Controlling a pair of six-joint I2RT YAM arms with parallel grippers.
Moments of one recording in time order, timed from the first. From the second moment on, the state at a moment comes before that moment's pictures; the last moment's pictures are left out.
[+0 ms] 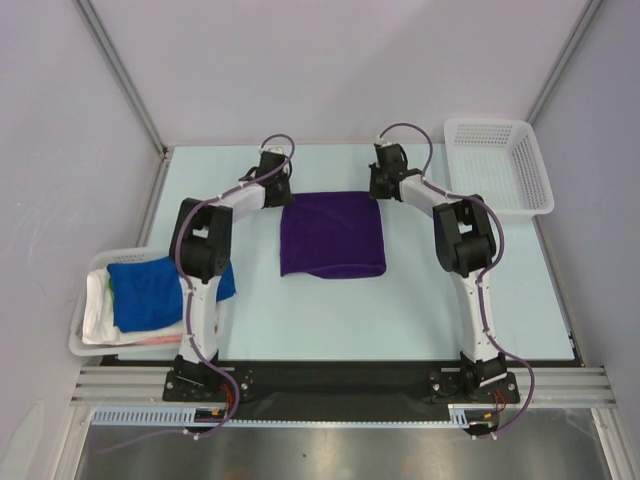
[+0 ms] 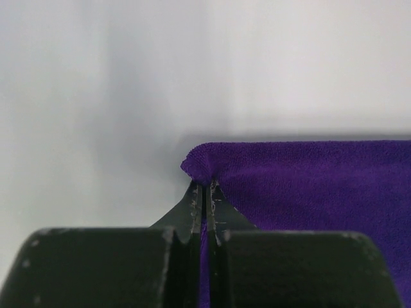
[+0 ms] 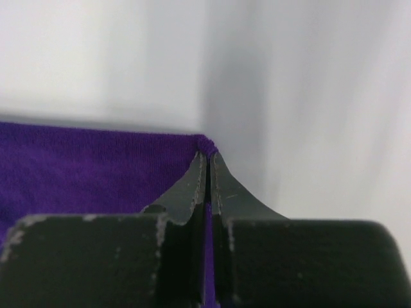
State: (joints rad) left arm -0.29 2.24 1.64 -0.24 -0.08 -0.37; right arm 0.34 2.36 1.85 -0.27 0.04 0.27
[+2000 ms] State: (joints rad) left arm -0.41 1.66 1.08 0.05 -0.13 -0.38; right arm 0.31 1.73 1.11 0.02 0.02 0.38
